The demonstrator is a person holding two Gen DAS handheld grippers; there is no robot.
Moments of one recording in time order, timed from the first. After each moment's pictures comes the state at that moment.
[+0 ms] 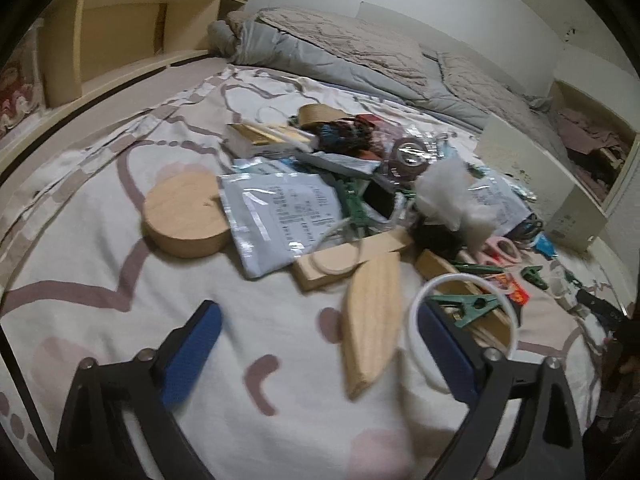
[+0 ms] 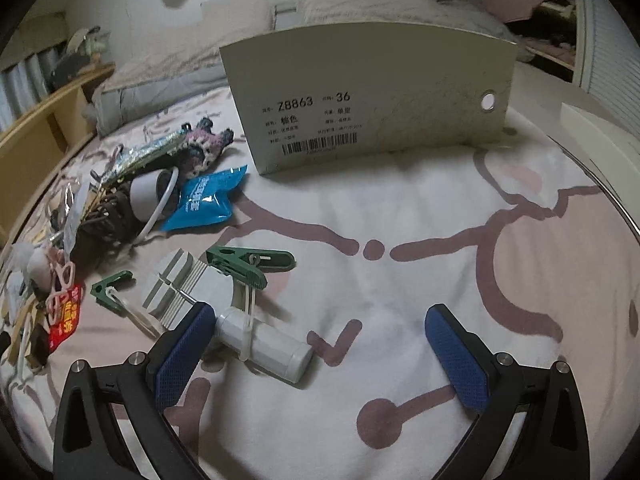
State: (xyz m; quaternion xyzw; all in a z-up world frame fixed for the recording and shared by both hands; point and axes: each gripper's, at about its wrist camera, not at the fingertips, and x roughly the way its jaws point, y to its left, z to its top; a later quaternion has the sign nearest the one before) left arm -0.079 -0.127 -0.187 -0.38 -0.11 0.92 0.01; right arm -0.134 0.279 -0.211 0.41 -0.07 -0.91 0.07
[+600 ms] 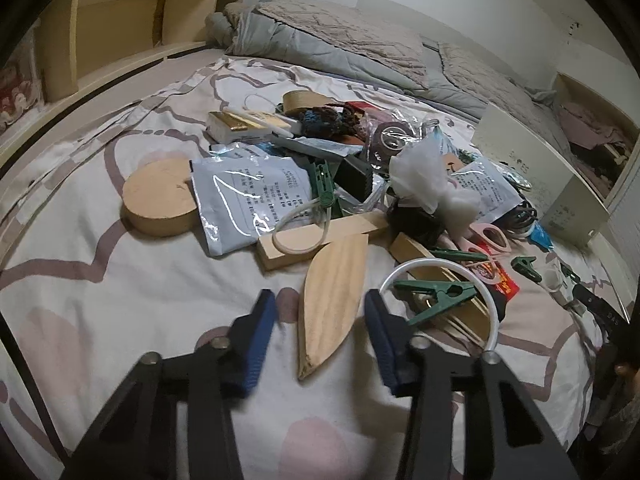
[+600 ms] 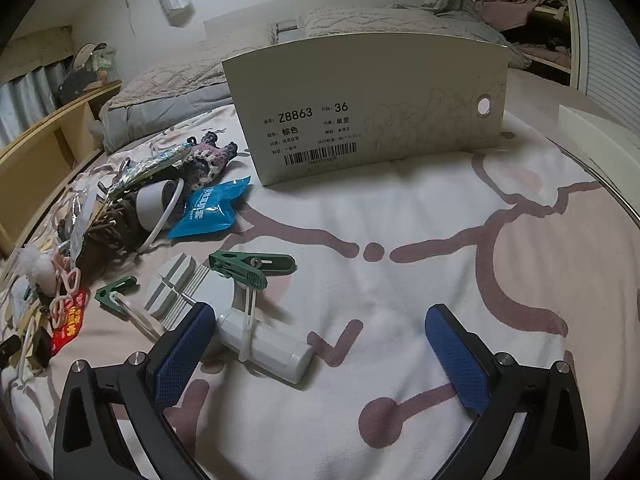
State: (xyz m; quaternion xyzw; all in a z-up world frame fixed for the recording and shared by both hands) left arm -0.074 -0.103 -0.188 -0.40 -0.11 0.91 -0.01; right arm -0.129 0.282 -0.212 0.38 -0.09 -0.92 0.08
